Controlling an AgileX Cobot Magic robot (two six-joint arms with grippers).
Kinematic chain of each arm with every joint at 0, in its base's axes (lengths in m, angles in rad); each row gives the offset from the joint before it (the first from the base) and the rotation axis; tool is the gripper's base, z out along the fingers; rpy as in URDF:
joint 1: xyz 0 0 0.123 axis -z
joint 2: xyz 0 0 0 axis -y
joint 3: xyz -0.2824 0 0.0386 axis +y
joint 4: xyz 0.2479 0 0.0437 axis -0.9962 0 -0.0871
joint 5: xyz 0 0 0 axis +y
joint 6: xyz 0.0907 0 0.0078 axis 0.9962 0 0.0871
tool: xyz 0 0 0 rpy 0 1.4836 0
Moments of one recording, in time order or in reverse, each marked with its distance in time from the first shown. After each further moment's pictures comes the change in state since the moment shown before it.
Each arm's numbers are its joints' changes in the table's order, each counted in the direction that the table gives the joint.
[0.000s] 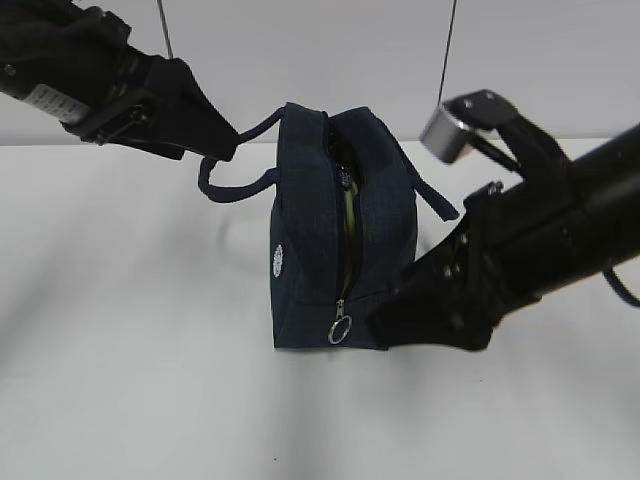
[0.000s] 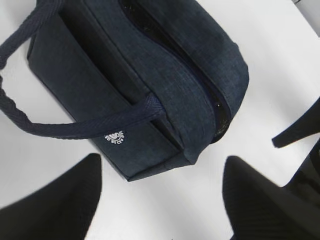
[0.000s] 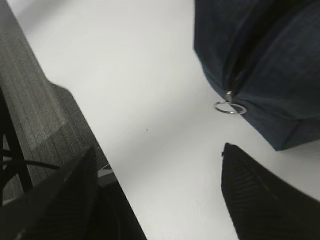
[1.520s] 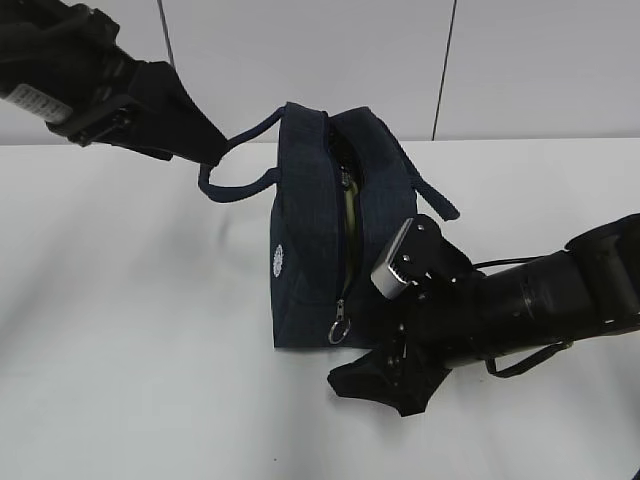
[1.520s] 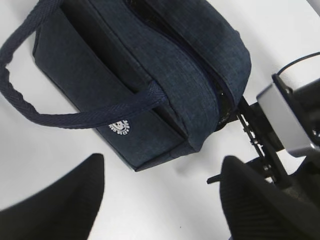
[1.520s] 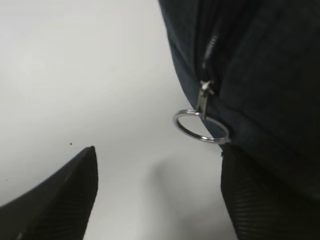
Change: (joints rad) left arm 0.000 0.021 0.004 -0.044 0.023 0.003; right arm 0.000 -0.436 0.121 -0.789 -0.124 -1.110
